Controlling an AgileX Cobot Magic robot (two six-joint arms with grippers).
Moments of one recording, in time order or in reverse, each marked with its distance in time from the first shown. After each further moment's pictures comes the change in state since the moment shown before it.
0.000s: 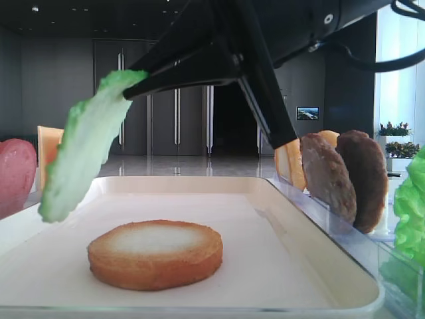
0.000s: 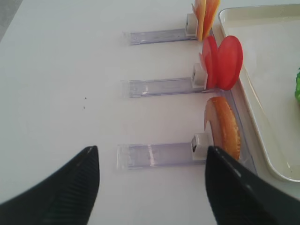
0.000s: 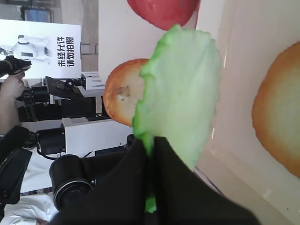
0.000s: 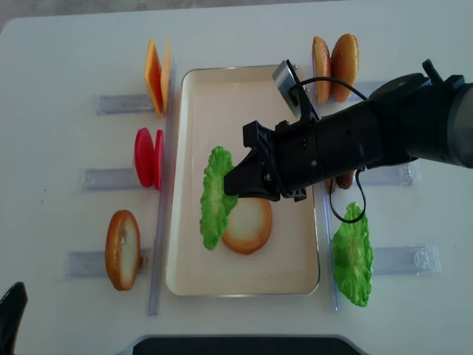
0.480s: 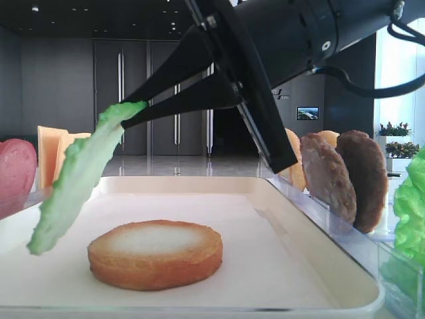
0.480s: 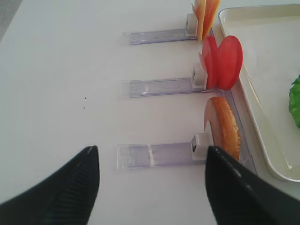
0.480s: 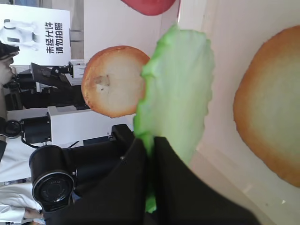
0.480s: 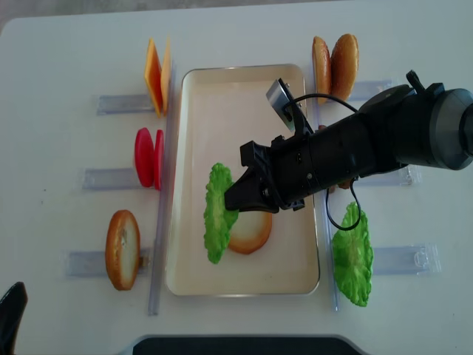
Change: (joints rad) left arm 0.000 0.000 0.000 0.000 -0.001 0.000; right arm 0.007 0.052 0.001 -0.016 0.008 -0.052
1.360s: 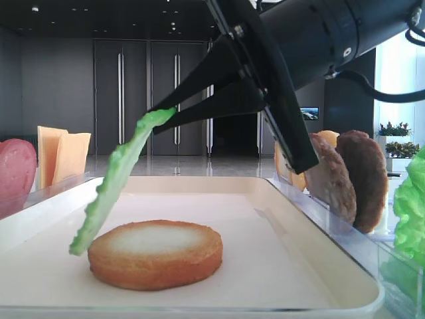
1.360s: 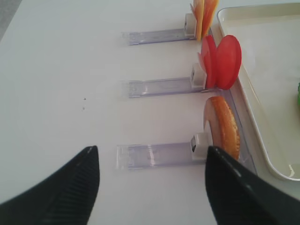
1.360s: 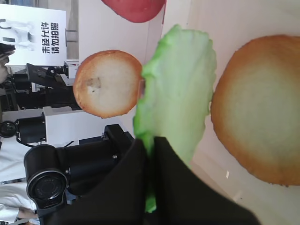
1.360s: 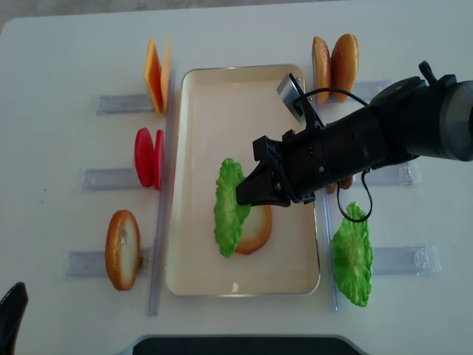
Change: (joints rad) left arm 0.000 0.000 0.000 -0.004 0.000 0.009; right arm -0.063 0.001 0.000 -0.062 0.033 -0.005
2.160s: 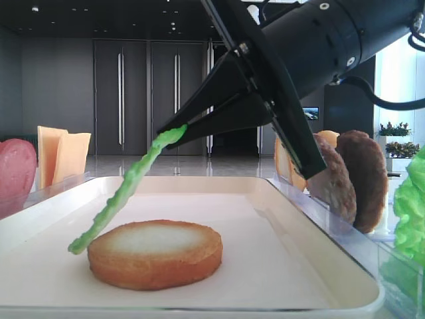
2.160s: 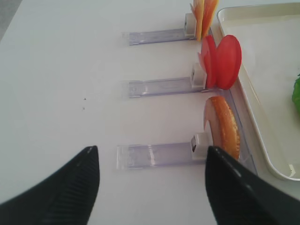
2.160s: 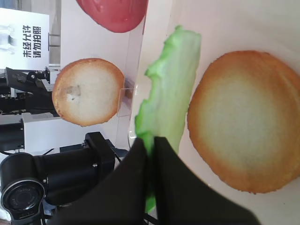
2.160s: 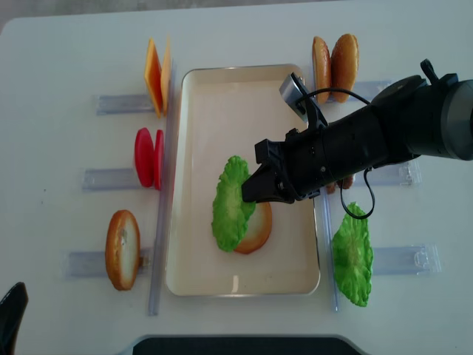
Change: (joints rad) left arm 0.000 0.000 0.000 0.000 0.000 0.001; right arm -0.005 0.000 0.000 -0.027 -0.061 -0.023
